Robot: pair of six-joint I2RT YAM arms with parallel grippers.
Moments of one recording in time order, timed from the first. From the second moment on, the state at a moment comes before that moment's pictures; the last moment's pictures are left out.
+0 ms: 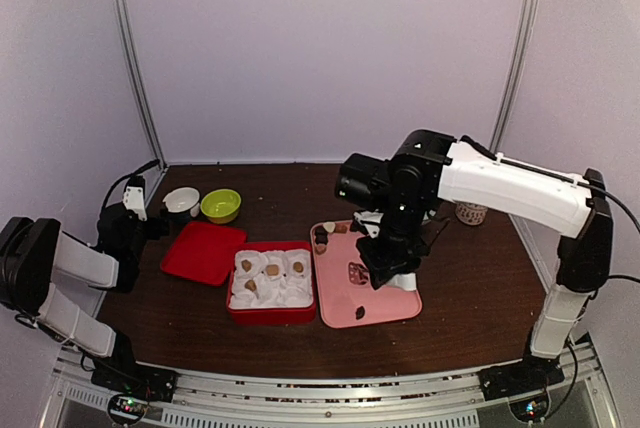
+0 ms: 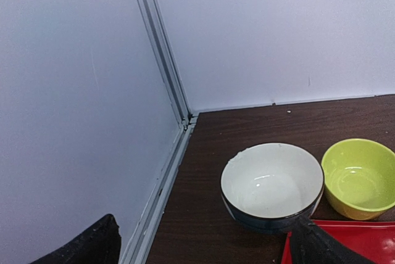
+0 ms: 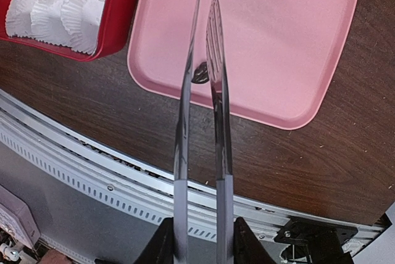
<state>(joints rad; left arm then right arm) 0.00 1.42 0.30 1.02 -0.20 0.19 1.04 1.79 1.76 -1.45 -0.05 0.66</state>
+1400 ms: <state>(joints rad) -0.01 1.42 0.30 1.02 -0.23 0.19 0.85 1.46 1.30 -1.08 0.16 0.64</state>
